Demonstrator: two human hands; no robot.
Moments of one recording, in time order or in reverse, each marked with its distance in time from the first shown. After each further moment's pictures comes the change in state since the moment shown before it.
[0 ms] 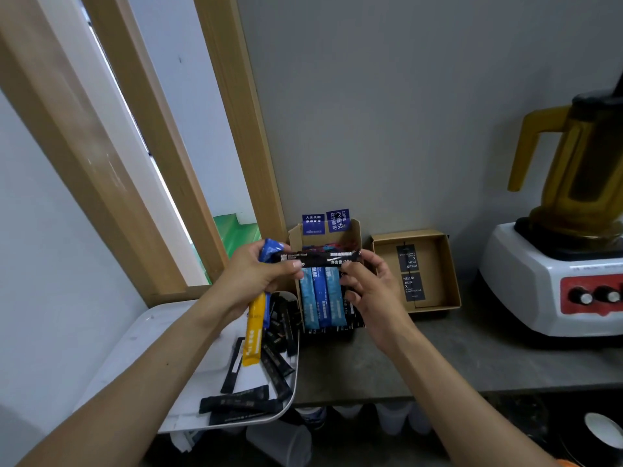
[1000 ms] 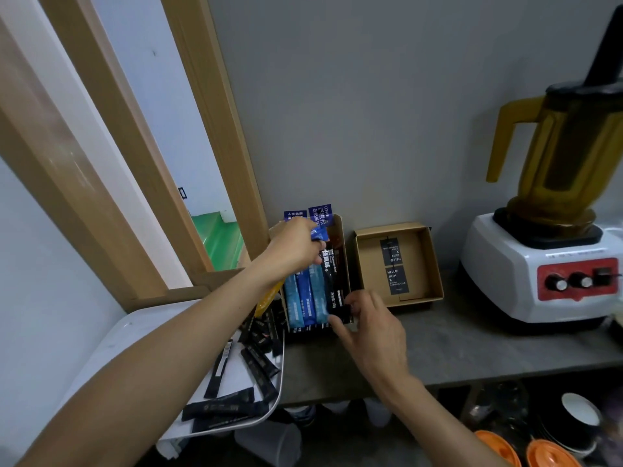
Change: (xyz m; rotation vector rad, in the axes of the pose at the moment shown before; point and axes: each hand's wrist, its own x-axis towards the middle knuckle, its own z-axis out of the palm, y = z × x) left_hand 0.078 0.008 0.076 0.760 -0.055 0.189; right_hand -0.028 0.051 -0.050 -1.431 0.213 -0.549
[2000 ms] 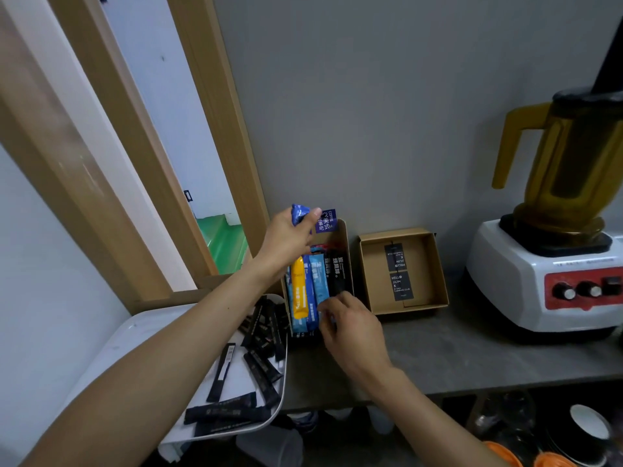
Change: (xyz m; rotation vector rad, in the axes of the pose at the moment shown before) left_hand 0.008 -0.012 -0.006 -0.704 0.144 0.035; right_hand 0.017 -0.022 0.017 -0.022 -0.142 -0.153
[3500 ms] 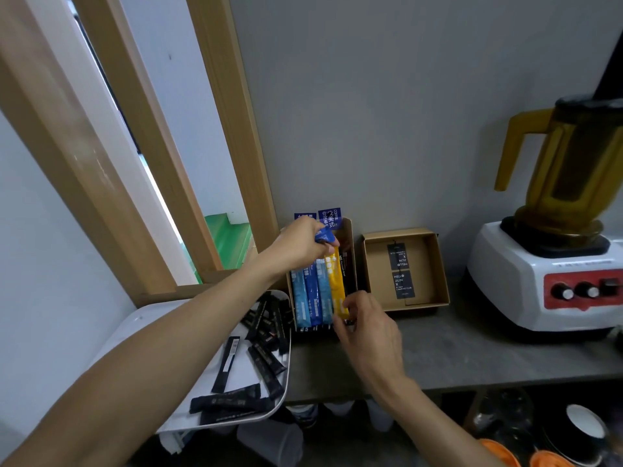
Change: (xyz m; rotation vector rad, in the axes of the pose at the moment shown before) left_hand -0.014 0.013 -0.005 0.668 -0.235 0.058; right_hand -0.021 0.005 -0.010 0.083 0.128 0.153
